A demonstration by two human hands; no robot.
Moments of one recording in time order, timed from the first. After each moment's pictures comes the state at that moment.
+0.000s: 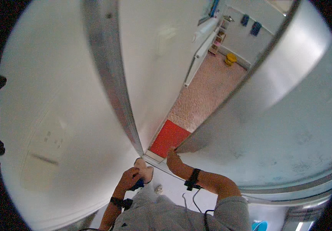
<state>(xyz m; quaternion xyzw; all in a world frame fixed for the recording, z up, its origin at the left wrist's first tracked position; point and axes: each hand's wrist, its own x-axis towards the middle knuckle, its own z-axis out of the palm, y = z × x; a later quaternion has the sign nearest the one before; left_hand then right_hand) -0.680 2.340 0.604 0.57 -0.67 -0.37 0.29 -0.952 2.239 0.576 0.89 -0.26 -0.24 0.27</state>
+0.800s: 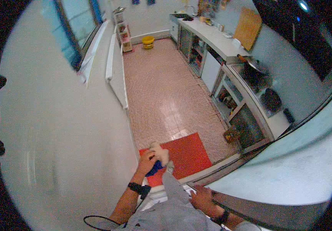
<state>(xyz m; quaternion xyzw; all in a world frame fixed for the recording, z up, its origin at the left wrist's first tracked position) -0.936 1.936 0.558 0.27 -0.83 -0.41 0.25 -1.026 2.250 0.622 0.56 -0.81 -0.05 -0.19</state>
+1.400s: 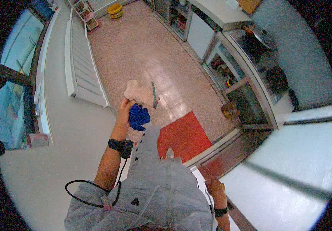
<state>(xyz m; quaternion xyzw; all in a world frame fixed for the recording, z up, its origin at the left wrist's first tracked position) -1.206 1.635 0.603 0.25 -0.44 -0.85 0.18 -1.160 2.133 0.619 0.17 -0.92 -0.02 -0.37</state>
